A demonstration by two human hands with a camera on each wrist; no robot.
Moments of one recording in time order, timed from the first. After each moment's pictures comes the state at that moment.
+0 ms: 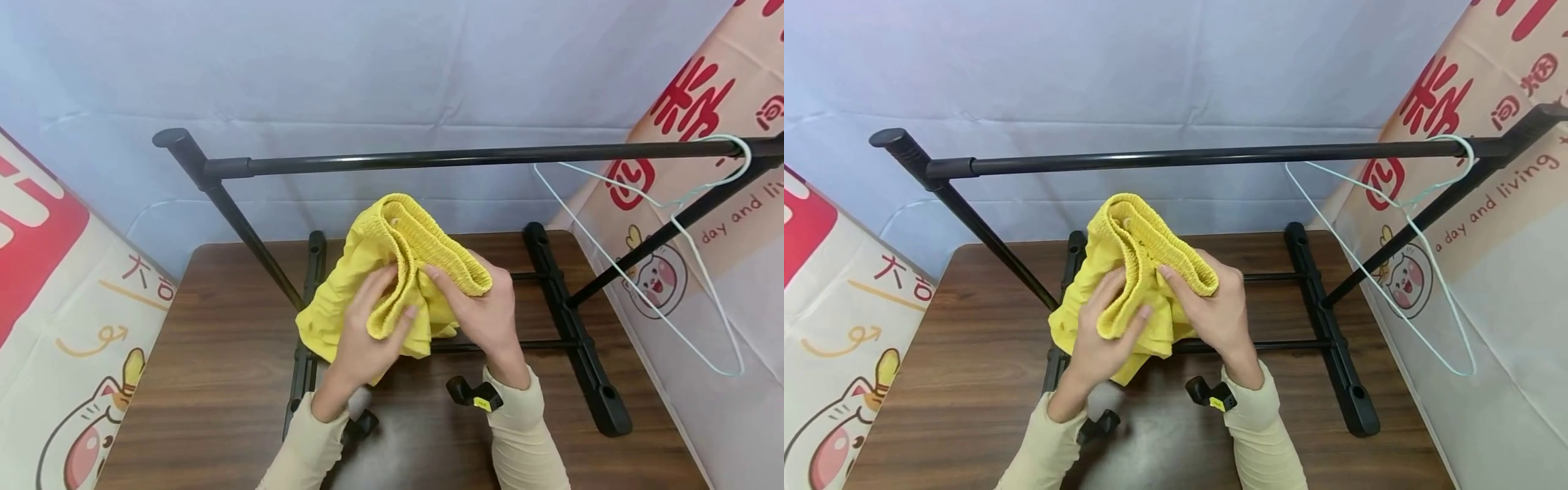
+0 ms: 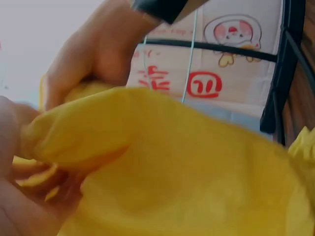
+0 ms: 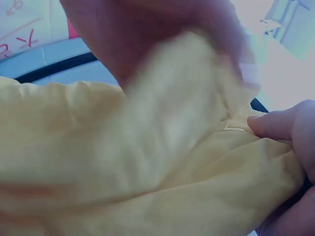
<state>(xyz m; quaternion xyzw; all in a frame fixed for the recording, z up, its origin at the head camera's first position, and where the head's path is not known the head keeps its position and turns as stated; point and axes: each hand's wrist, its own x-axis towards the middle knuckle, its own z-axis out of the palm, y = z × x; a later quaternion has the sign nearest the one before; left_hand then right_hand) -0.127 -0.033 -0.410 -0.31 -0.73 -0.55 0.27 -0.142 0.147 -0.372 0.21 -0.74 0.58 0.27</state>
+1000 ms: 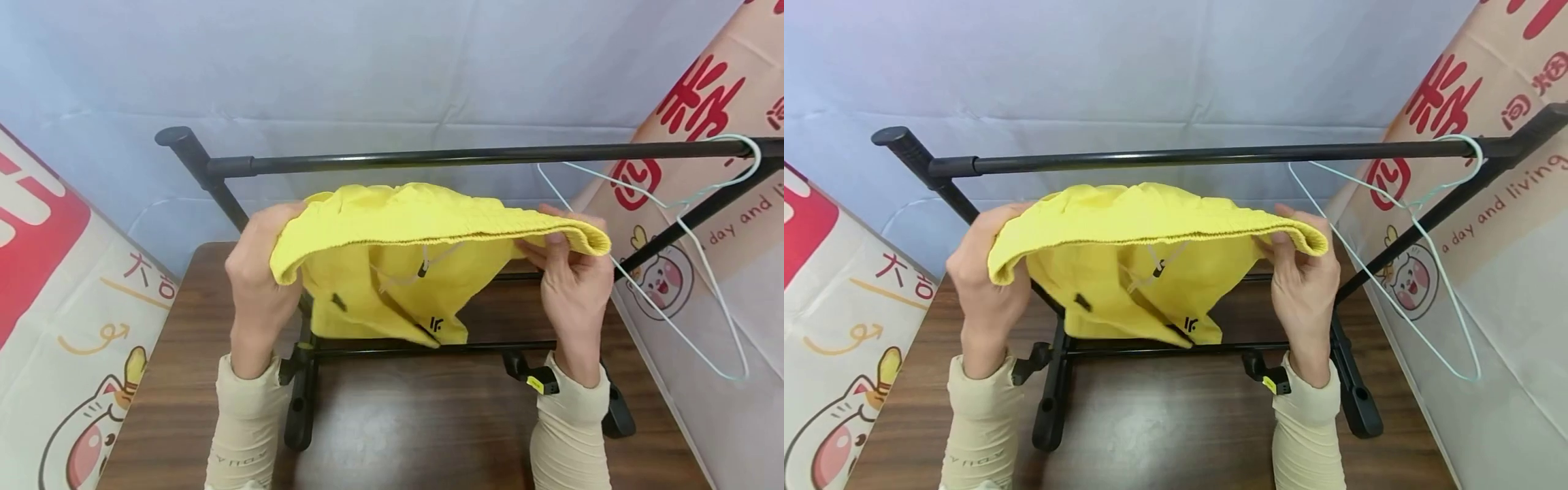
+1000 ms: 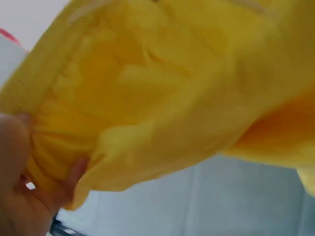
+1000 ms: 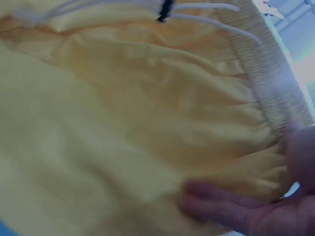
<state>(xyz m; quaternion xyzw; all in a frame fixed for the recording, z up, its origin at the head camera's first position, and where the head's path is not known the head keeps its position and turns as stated) -0.163 -0.121 -0.329 -0.24 -0.71 -0.41 0.52 -0.145 0.208 -0.334 0.12 -0.65 0.67 0.34</state>
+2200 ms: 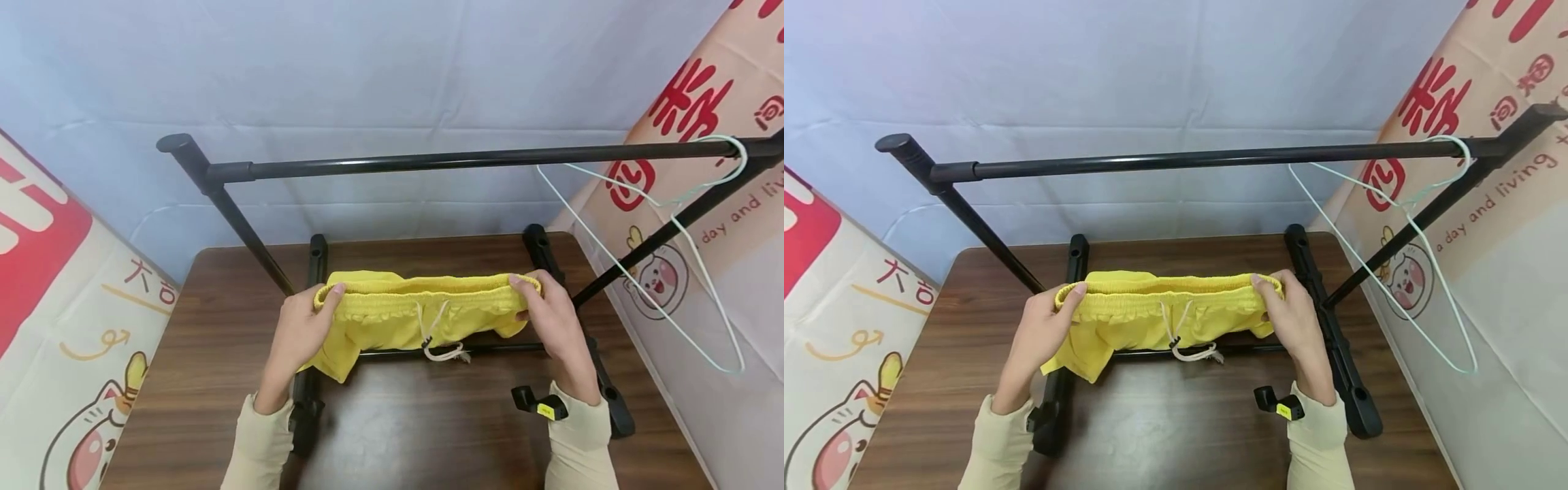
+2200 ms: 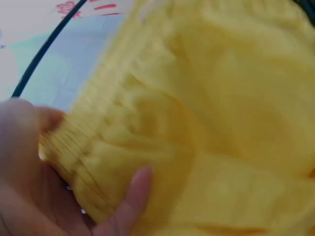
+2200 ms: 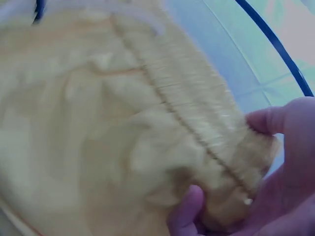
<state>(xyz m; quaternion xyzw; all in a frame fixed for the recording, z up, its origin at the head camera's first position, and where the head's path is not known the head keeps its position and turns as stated) -0.142 -0.129 -0.430 -0.07 -0.90 -0.42 0.07 -0.136 0.248 -0.404 -0.05 -0.88 0.47 0.01</state>
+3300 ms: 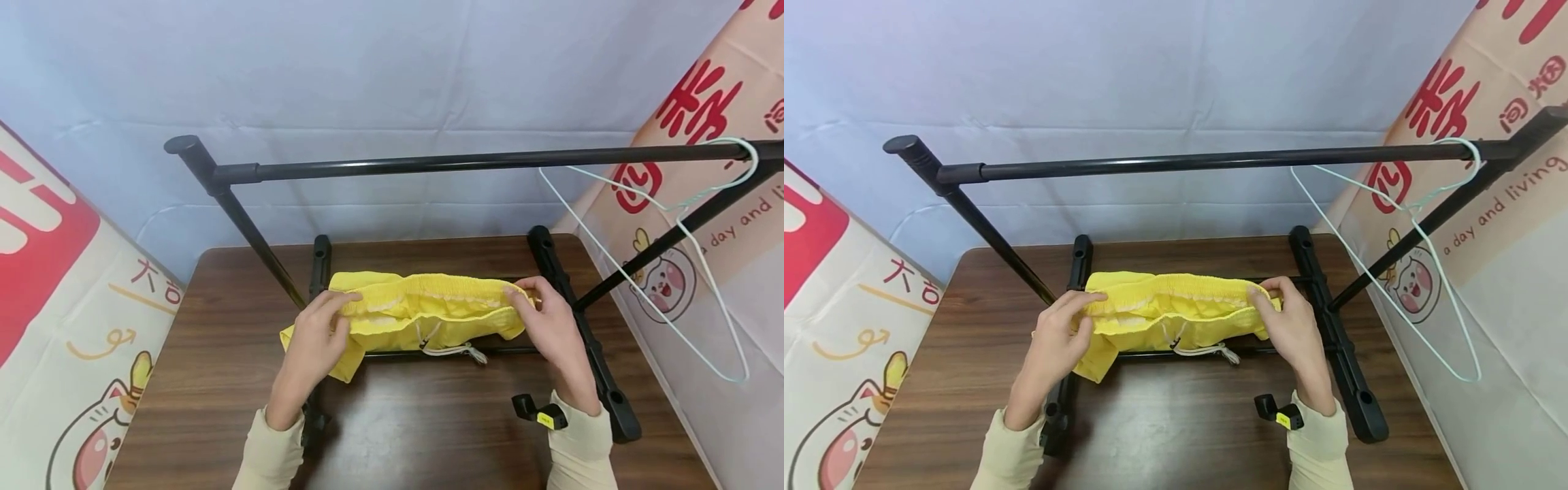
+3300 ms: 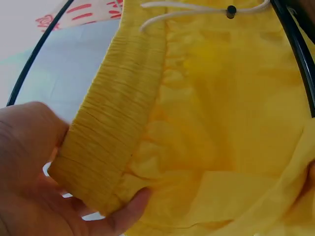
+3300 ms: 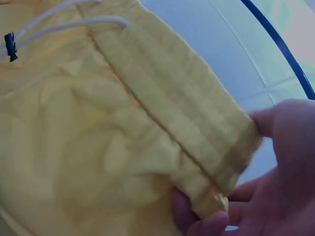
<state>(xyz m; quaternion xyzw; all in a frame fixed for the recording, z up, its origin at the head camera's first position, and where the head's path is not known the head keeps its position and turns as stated) -0.126 -0.116 -0.444 -0.18 -0.90 -0.37 0.17 -0.130 0.243 -0.412 -0.06 -0.92 0.39 0.01</state>
